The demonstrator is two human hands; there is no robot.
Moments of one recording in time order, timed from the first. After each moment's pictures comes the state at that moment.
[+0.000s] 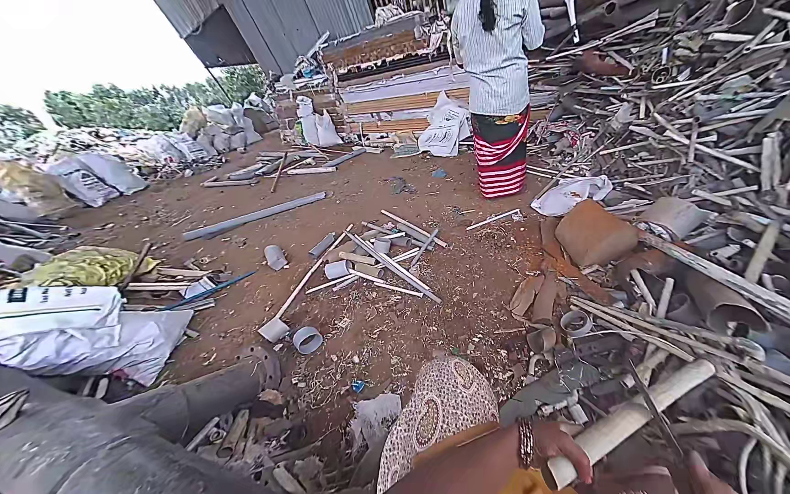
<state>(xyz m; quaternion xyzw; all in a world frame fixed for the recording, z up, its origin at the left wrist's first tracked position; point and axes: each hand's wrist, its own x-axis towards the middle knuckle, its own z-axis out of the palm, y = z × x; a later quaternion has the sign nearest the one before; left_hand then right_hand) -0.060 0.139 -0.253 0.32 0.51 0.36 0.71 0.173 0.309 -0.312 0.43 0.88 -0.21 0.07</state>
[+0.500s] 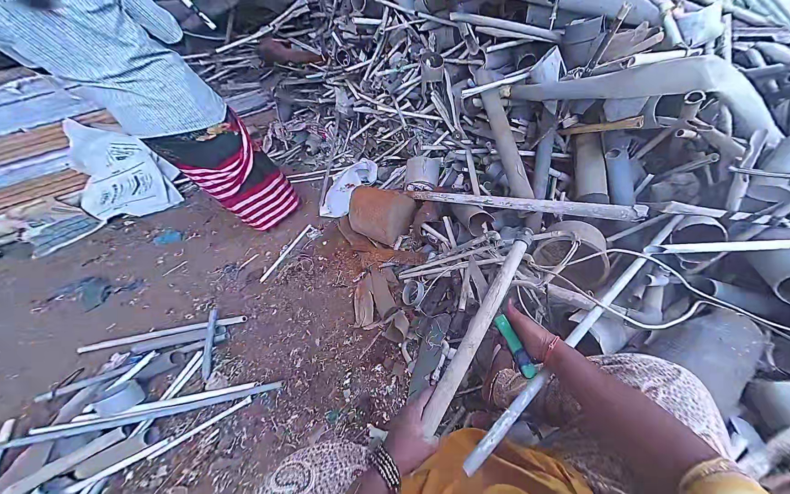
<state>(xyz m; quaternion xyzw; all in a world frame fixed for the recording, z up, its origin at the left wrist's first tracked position) -0.049 0.164 -0.243 0.57 0.69 0.06 0.44 0.196 0.341 -0.290 0.45 0.35 -0.79 -0.23</state>
